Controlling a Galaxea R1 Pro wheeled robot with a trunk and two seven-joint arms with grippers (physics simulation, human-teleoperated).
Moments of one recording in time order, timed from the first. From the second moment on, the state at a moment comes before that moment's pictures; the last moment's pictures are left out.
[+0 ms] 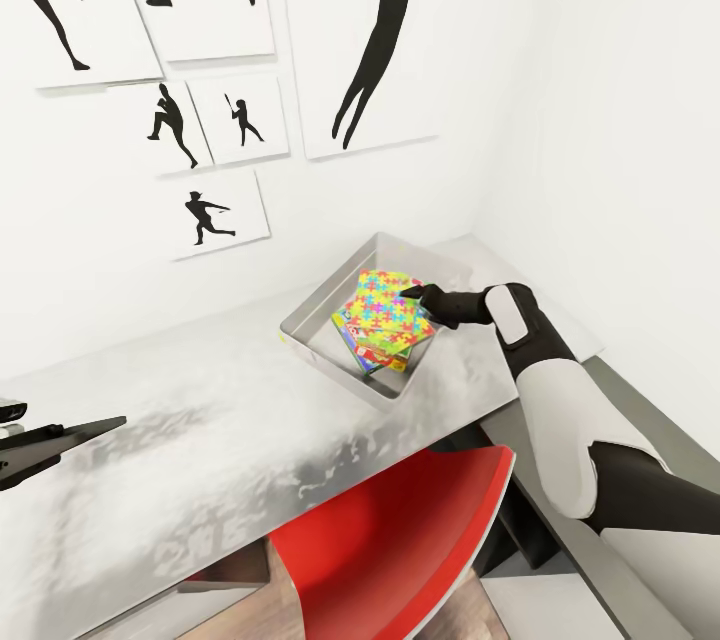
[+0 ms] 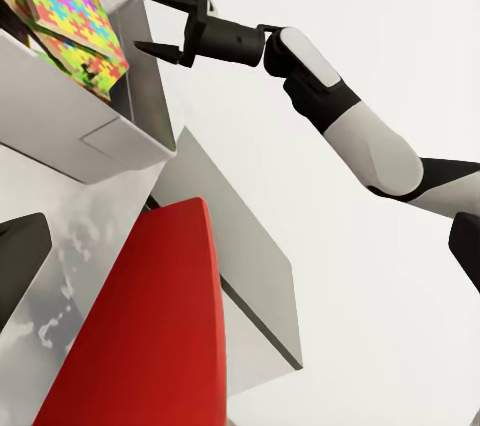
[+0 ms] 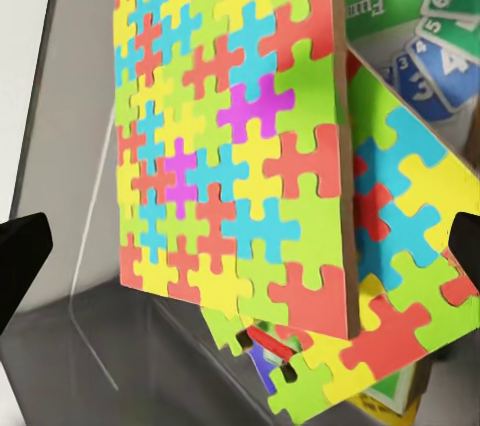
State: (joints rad) left arm -0.24 0.60 0.42 -1.44 0.57 0.92 -1.57; right arm -1.20 0.06 -0.20 -0.63 -0.50 0.88 0.10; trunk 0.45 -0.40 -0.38
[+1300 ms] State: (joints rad) left arm -0.24 0.60 0.42 -1.44 0.57 0.91 -1.57; right arm -1.20 0.05 -0.19 -0.70 -0.48 0.90 0.10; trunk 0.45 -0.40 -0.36
